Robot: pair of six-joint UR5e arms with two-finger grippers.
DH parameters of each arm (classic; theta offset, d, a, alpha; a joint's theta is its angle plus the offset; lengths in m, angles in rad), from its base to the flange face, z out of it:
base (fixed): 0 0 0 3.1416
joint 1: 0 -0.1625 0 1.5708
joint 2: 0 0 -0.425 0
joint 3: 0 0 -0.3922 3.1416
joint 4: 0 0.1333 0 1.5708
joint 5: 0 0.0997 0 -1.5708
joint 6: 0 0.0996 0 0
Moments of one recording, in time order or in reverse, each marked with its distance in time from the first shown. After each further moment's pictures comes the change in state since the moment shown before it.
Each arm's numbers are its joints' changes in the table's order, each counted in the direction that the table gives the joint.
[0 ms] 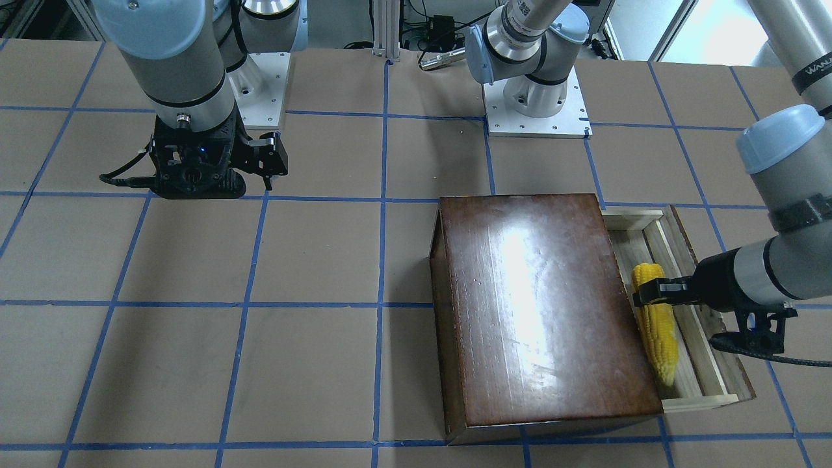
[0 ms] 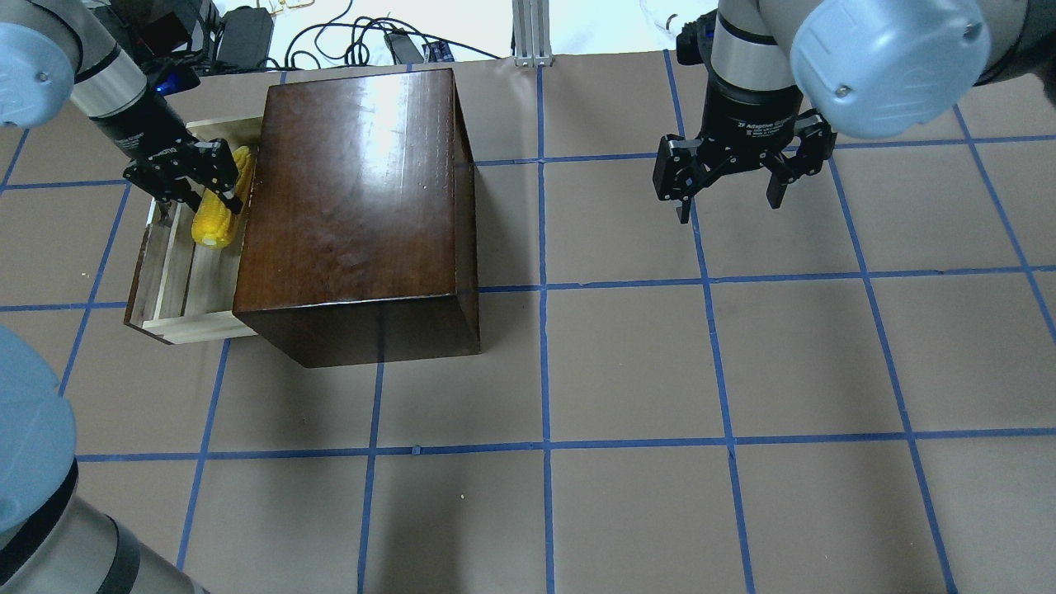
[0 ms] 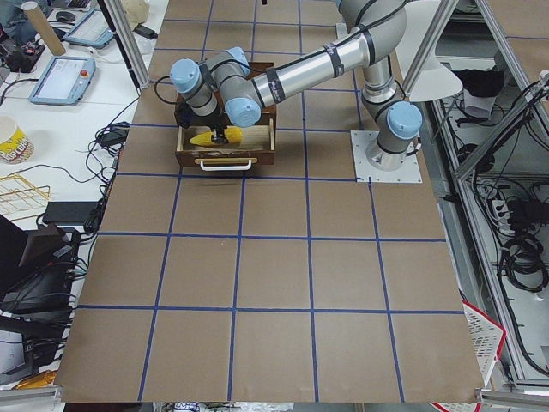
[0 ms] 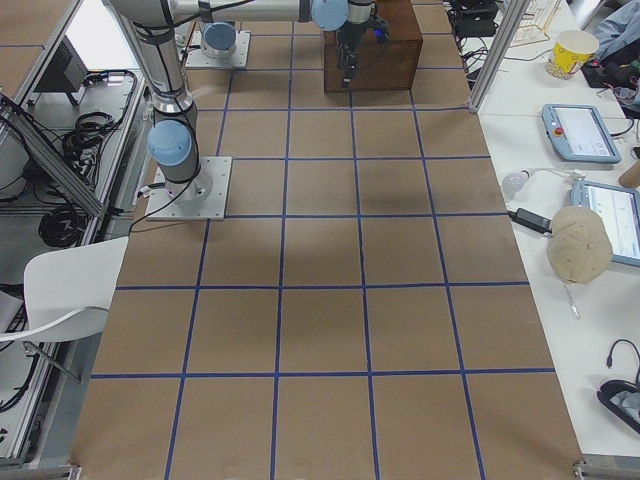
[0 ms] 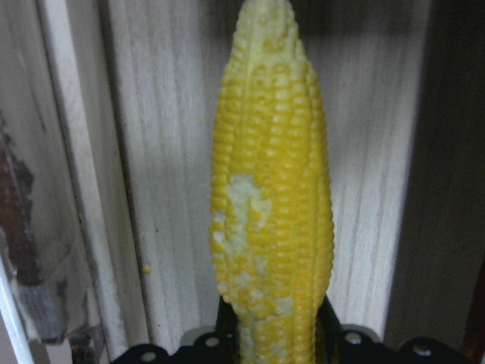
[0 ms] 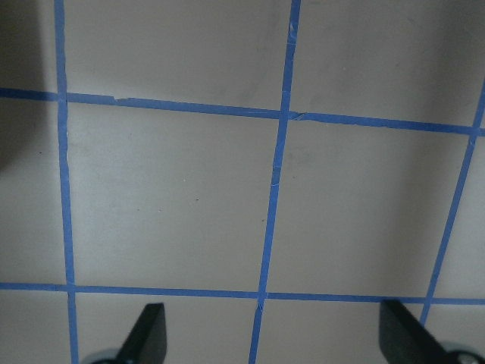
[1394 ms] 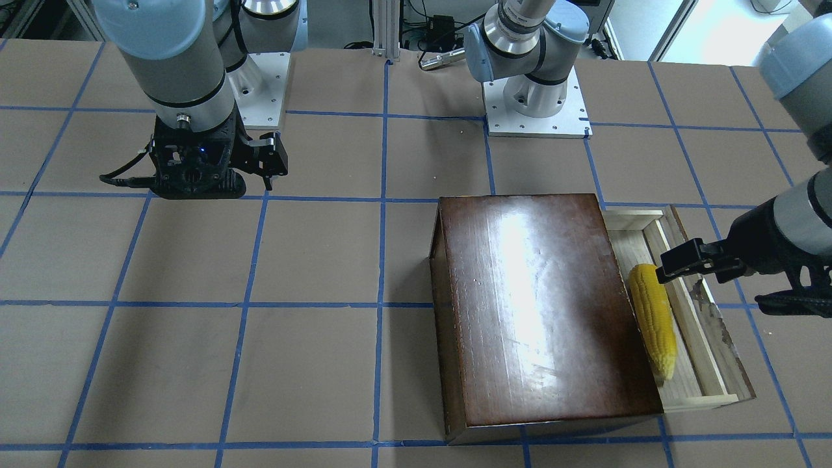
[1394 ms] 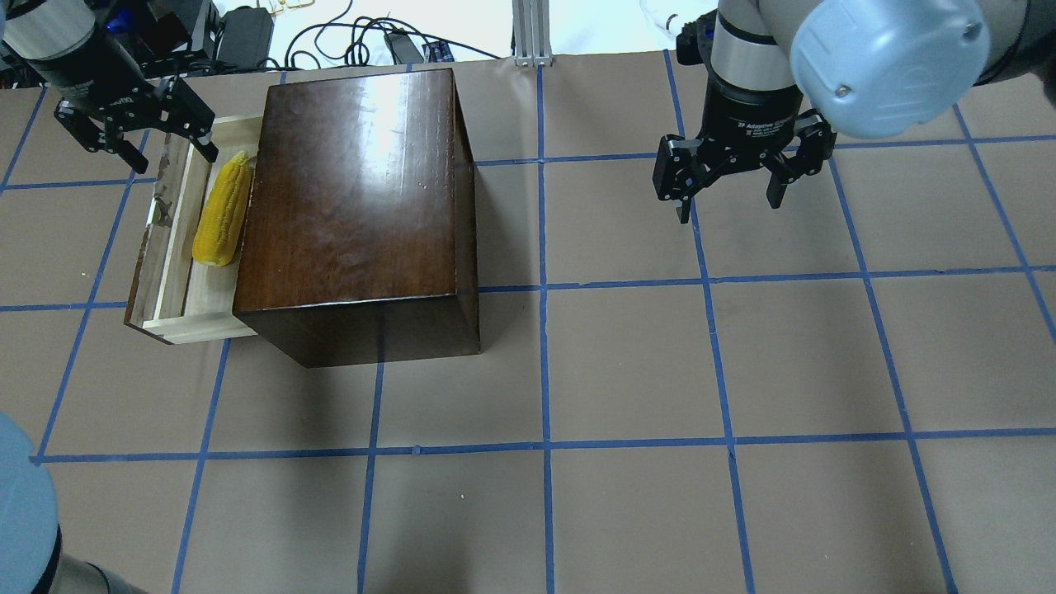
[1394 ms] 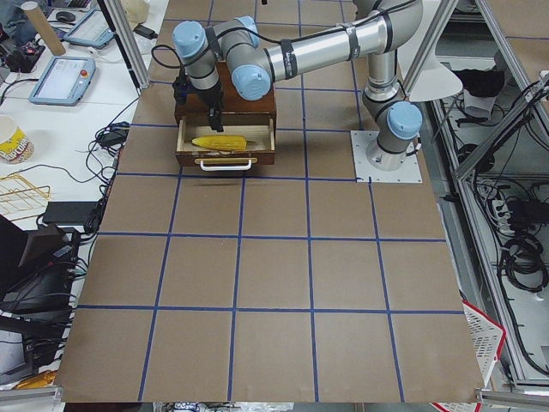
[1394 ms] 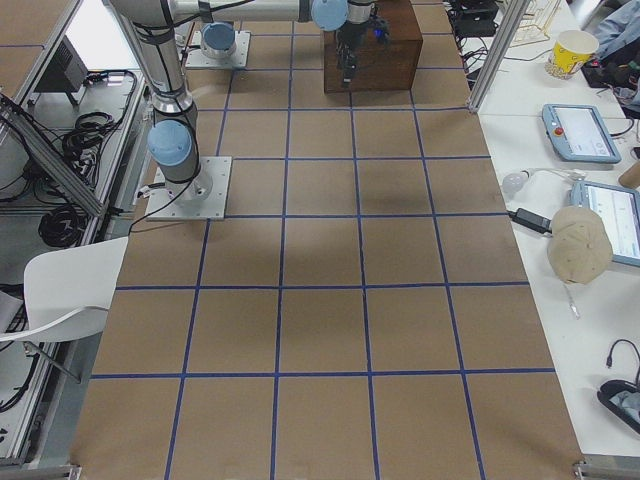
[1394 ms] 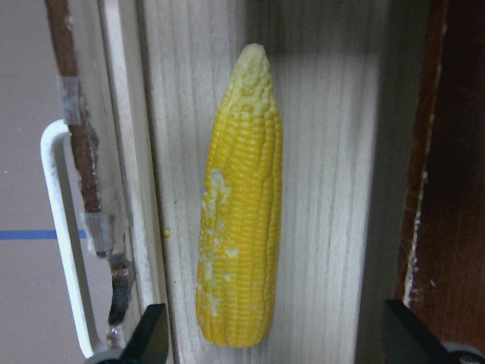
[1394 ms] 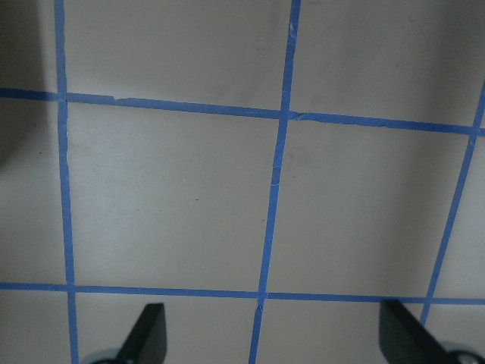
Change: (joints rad) left arm 0.042 -0.116 -0.094 -0.065 0.058 -0.049; right arm 0.000 0.000 0.000 0.000 0.000 0.000
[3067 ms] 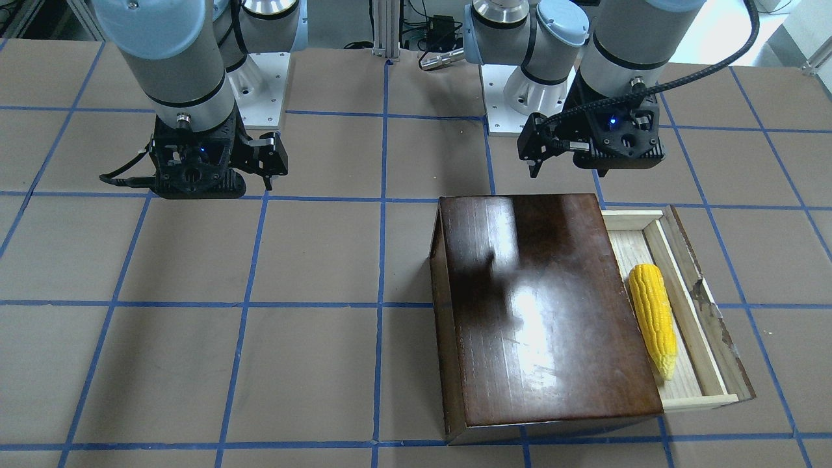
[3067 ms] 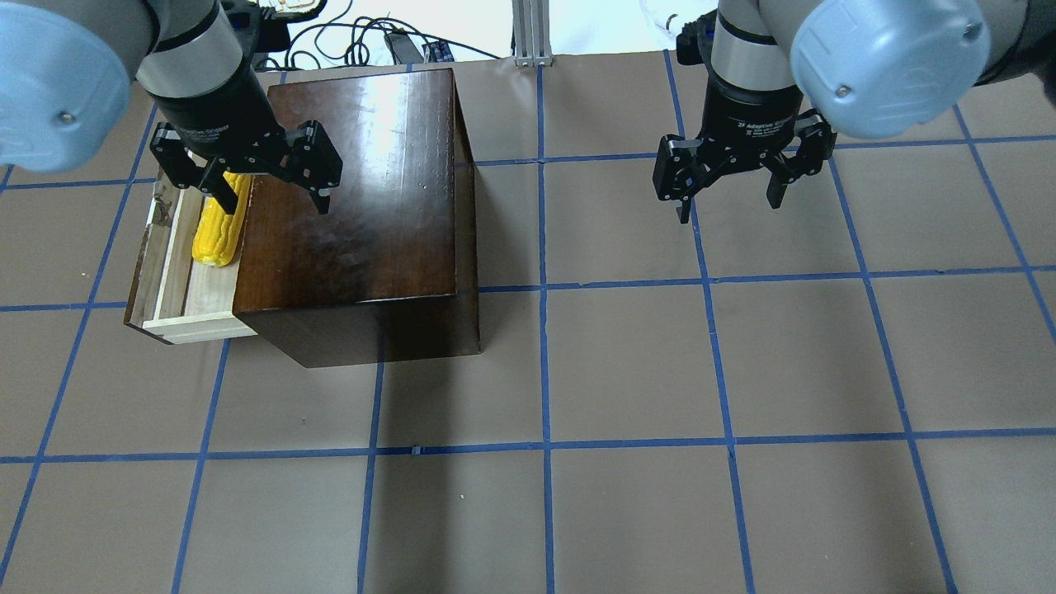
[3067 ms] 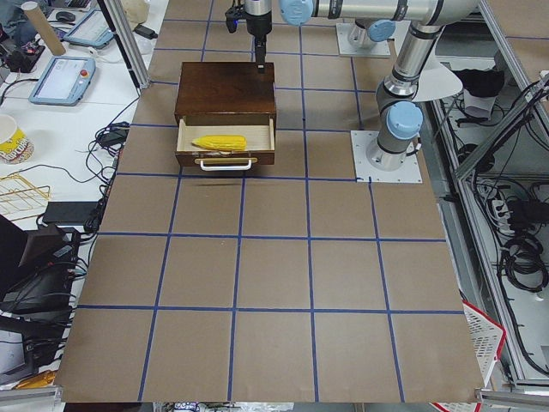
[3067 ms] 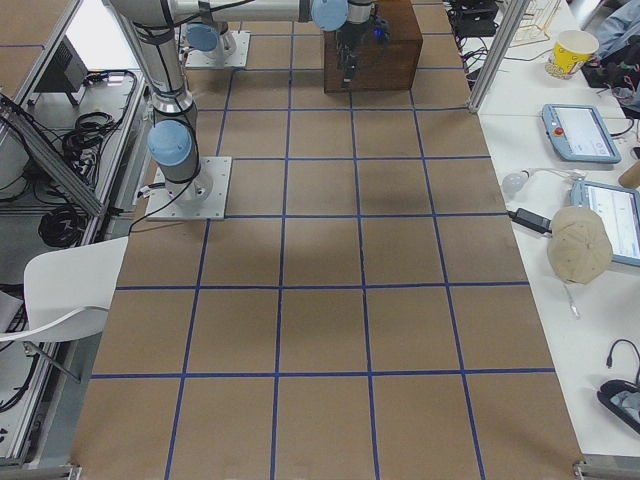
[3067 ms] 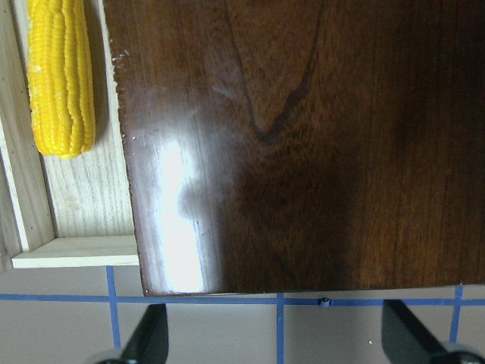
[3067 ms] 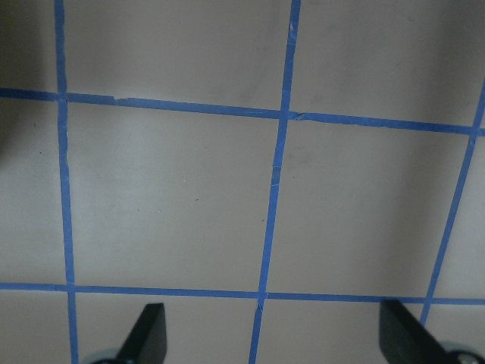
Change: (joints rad) left arm 0.312 -0.315 0.255 0.004 0.083 -0.278; right arm 0.000 0.000 0.000 0.000 0.000 0.000
